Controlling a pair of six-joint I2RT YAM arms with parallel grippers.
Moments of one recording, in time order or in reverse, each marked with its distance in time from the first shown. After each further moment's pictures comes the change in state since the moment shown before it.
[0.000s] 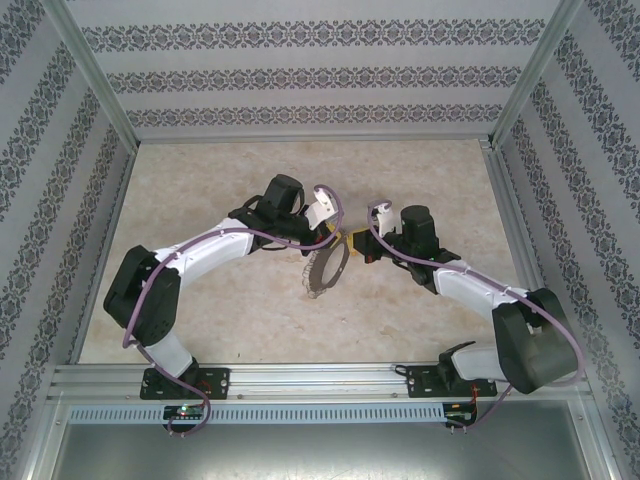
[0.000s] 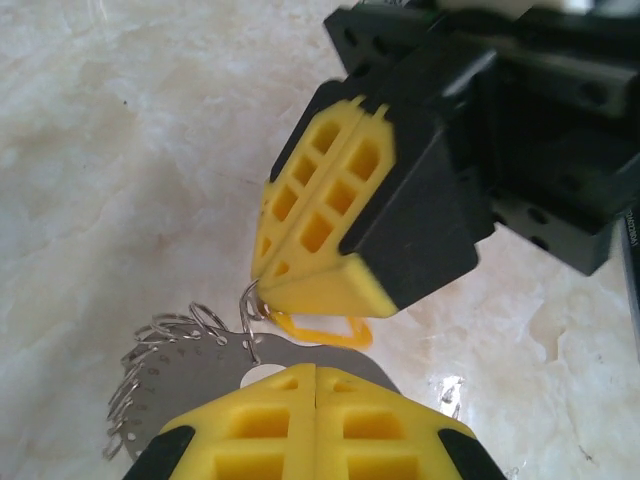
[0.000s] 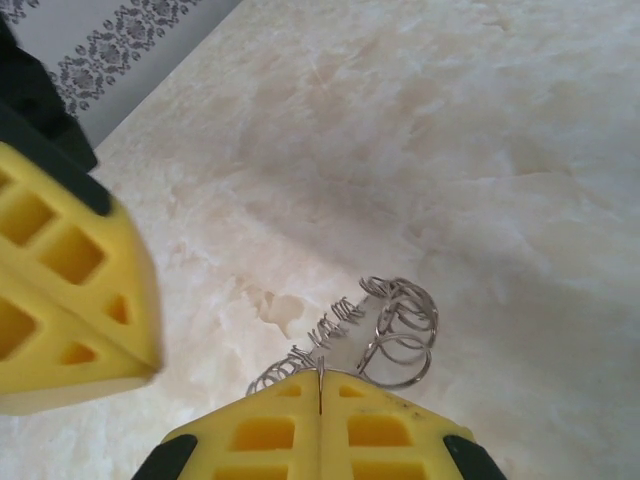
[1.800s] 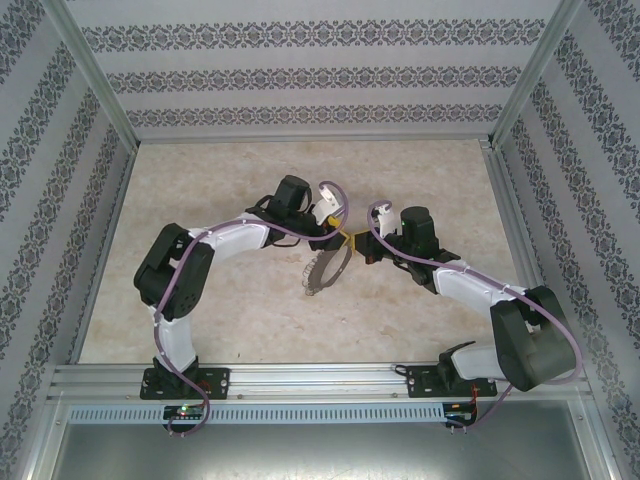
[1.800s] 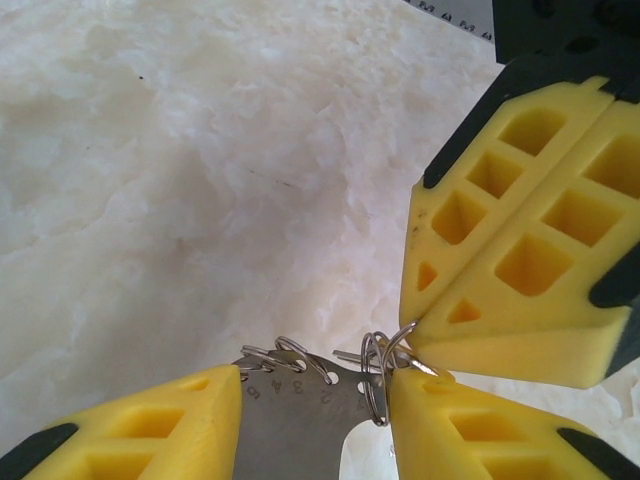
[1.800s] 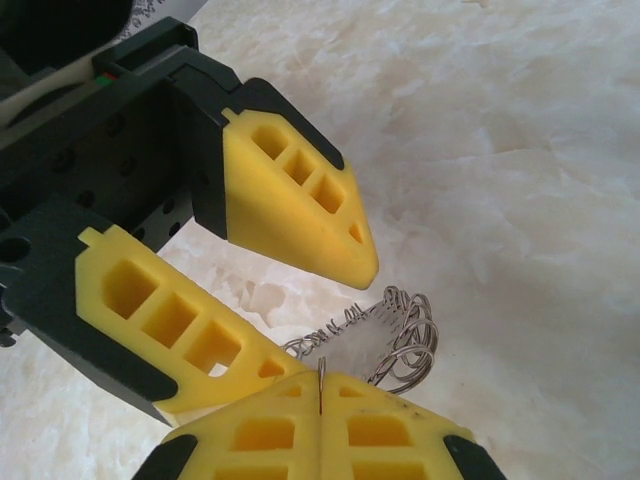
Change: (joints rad) left arm 0.034 0.225 0.043 0.188 0.058 -0.088; right arm -0.006 0.006 -0.007 -0.012 0.019 0.002
